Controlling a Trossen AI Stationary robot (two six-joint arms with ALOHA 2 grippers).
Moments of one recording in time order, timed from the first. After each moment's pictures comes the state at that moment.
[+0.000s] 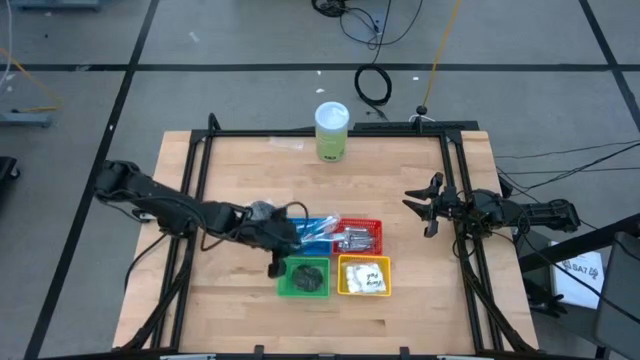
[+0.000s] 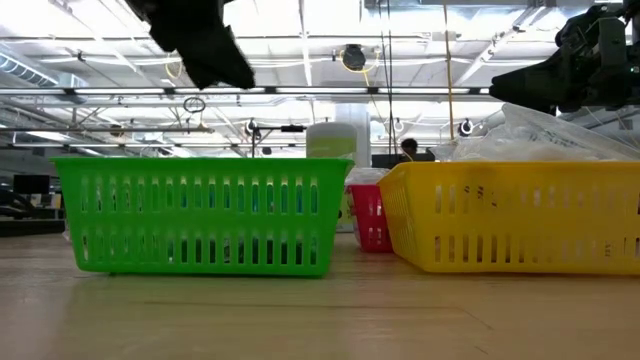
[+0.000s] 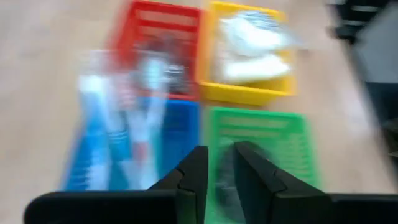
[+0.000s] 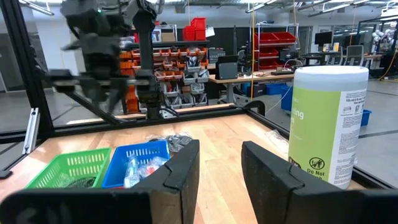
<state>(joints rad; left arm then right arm) -0.29 1.42 0.94 -0.25 -0.11 -0.29 0.04 0.01 0.01 0.09 0.26 0.04</state>
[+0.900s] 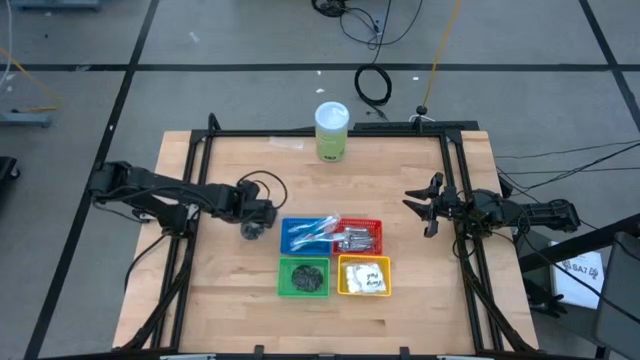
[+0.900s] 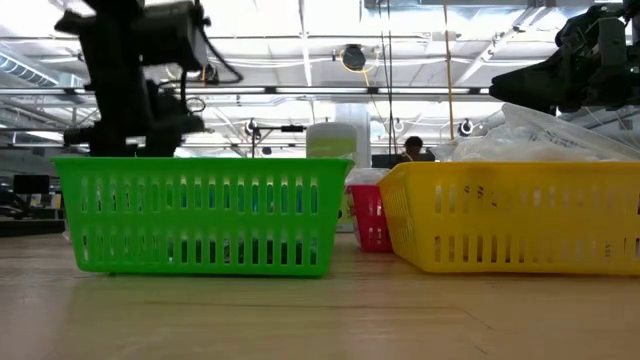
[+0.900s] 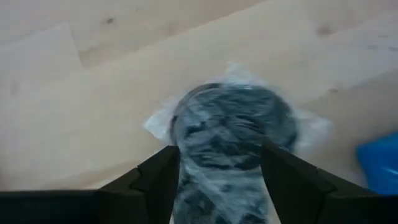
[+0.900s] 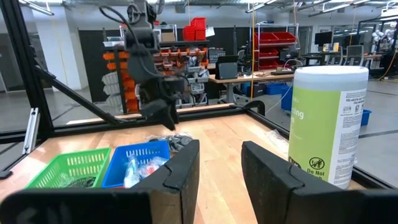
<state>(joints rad) -0.04 1.35 0.78 -0.85 -0.35 -1.21 0.04 0.01 0.01 0.09 0.26 0.04</state>
